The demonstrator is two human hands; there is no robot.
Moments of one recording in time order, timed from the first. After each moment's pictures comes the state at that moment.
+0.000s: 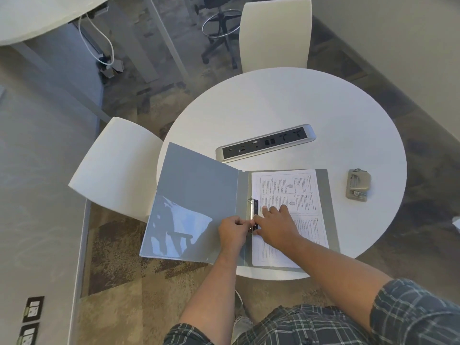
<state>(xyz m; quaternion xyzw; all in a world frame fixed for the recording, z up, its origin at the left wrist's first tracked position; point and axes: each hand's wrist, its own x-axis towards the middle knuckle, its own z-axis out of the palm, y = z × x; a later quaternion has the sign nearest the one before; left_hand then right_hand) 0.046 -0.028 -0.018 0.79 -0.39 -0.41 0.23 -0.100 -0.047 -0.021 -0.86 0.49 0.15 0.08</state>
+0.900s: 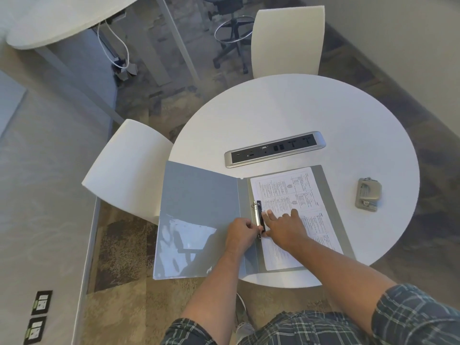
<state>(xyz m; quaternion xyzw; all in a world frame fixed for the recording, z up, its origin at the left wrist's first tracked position) 0.043 -0.037 0.004 0.78 -0.45 -0.40 0.13 -0.105 -0.064 -0.031 -0.84 0.49 0.20 0.10</state>
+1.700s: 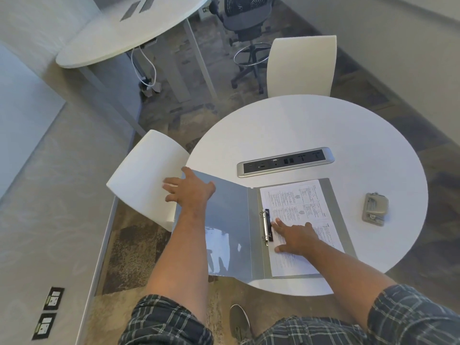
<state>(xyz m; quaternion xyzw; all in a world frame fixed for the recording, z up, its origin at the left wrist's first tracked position) 0.137 -0.110 0.149 0.92 -0.37 -0.12 -0.02 -0.127 -0.069 -0.028 -0.82 0.48 0.20 0.24</state>
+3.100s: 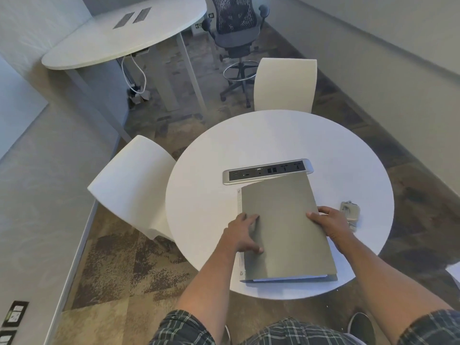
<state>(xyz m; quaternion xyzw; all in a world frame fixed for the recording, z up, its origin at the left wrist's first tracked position) 0.031 -0.048 0.049 0.67 -0.66 -0.32 -0.05 -0.256 -0.079 0.017 -0.39 0.63 -0.36 0.56</state>
